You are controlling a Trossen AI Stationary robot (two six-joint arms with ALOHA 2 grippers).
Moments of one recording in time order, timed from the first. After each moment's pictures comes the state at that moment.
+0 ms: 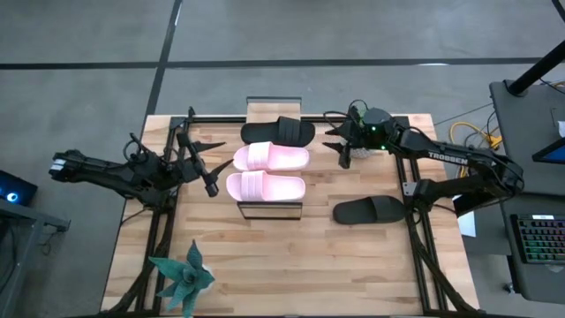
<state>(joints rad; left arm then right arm) -0.17 0.66 0.56 0.35 -0.56 0.69 -0.50 1.14 0.76 -0.05 -0.18 -0.24</state>
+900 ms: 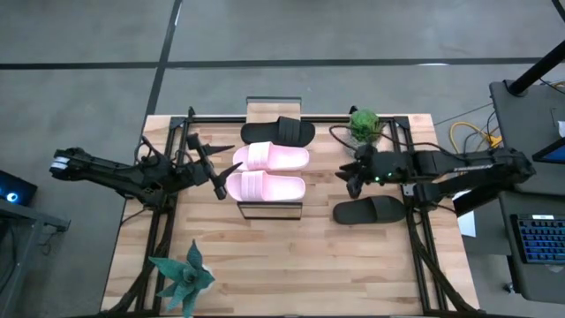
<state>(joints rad) -0.17 0.76 0.56 0.44 -0.56 0.69 0.05 0.96 0.84 -0.50 0.31 0.62</state>
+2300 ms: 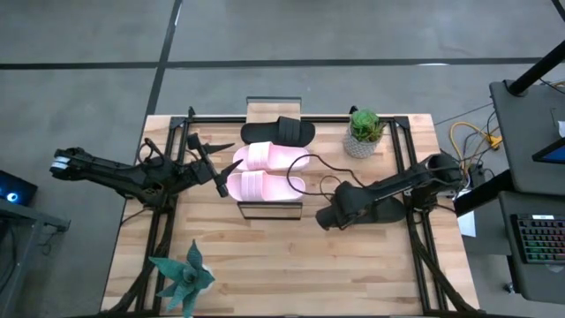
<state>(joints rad) -0.17 0.77 0.56 0.41 -0.64 0.70 0.28 1.79 1.35 -1.57 0.15 1.31</state>
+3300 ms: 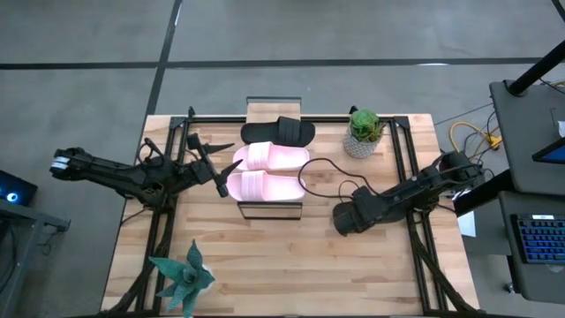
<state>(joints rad) -0.17 0.77 0.56 0.41 -0.64 0.69 0.36 1.67 1.02 -1.38 0.10 1.51</state>
